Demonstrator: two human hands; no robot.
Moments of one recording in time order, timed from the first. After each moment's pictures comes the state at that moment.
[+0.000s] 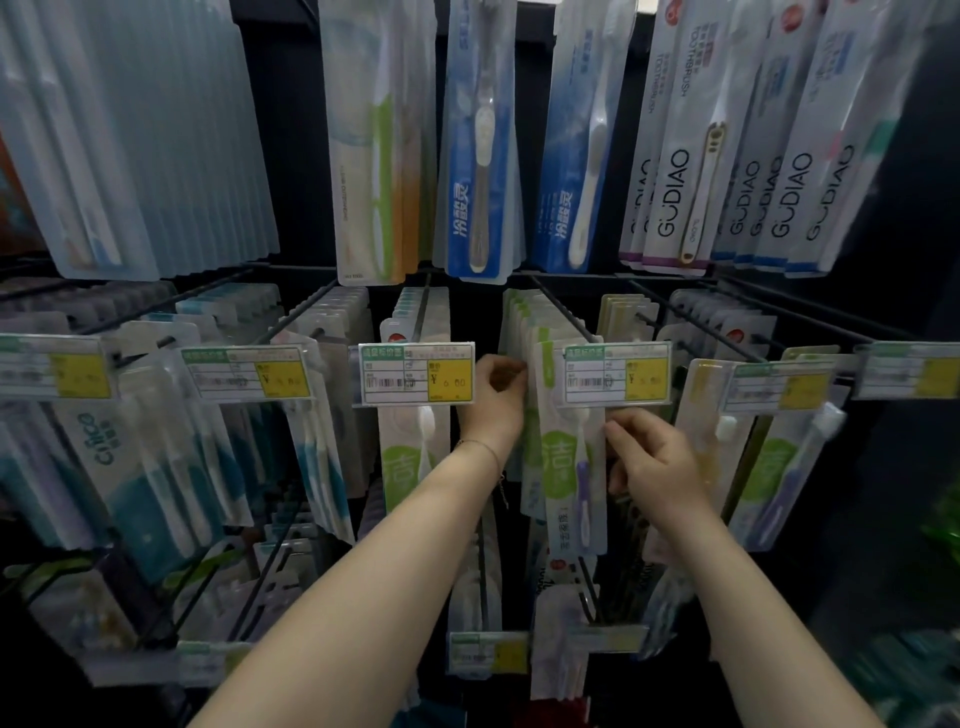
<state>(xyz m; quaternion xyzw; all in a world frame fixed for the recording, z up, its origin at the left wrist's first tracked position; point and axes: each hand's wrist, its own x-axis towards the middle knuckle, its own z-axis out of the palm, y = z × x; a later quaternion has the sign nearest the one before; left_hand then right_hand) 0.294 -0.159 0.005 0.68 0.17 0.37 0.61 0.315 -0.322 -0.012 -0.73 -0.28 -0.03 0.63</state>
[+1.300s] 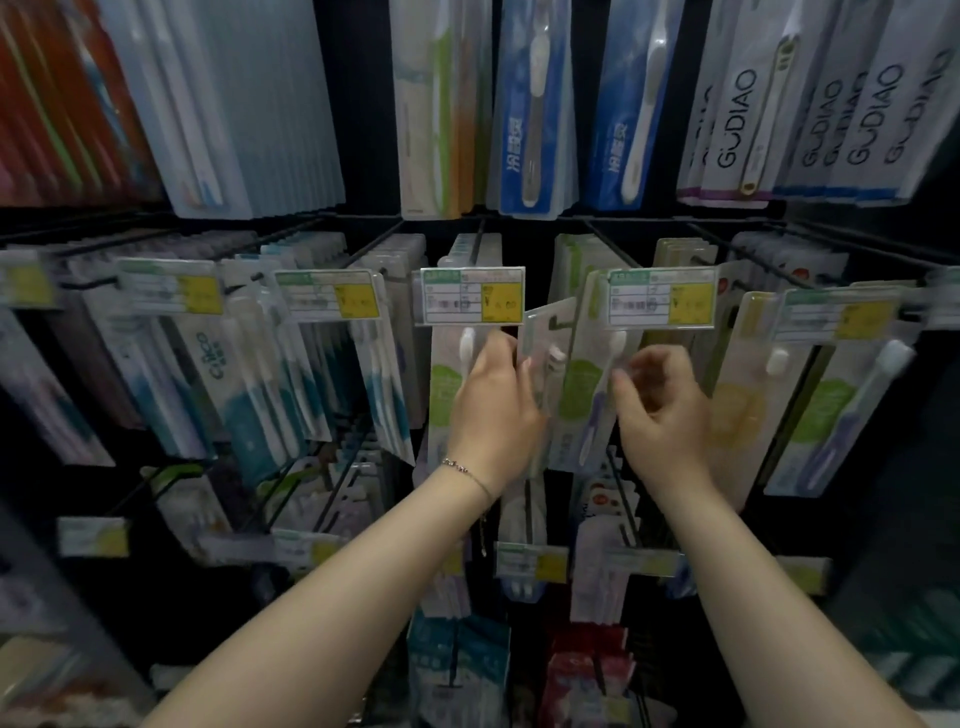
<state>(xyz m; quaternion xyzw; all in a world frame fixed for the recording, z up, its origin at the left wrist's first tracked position) 0.184 -0.177 -0.016 0.84 0.12 0.45 0.29 0.279 -0.300 -0.030 -0.68 -0.34 -0.19 0.62</state>
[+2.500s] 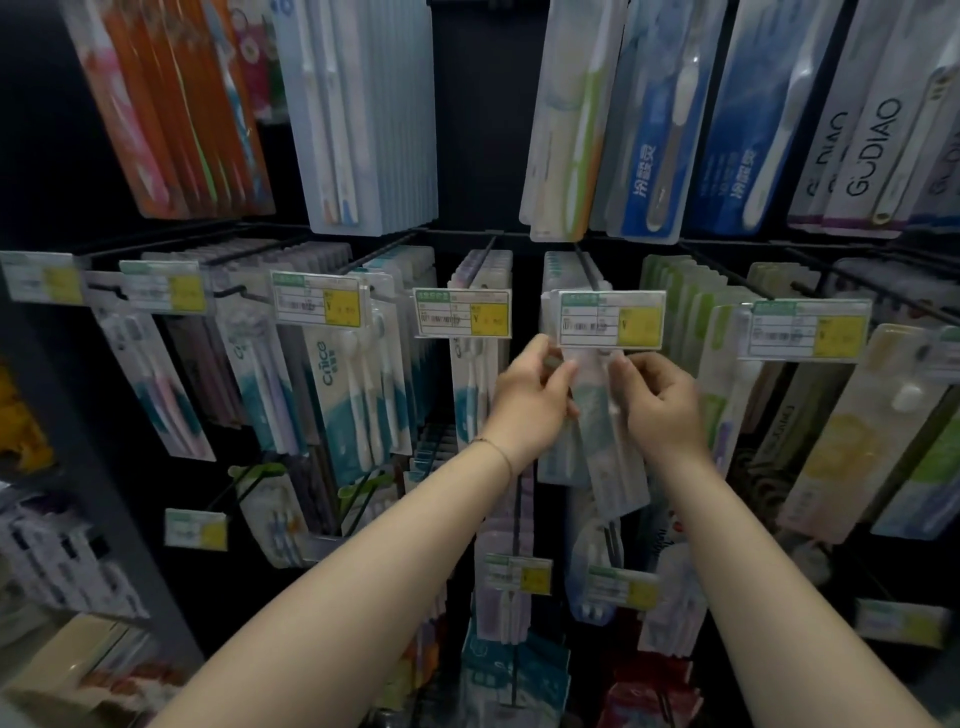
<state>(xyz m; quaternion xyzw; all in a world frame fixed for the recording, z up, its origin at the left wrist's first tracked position) 0.155 -0.109 0.001 0.76 0.12 0.33 0.54 0.251 -0.212 -0.017 -0.68 -0.34 -0.08 0.64</state>
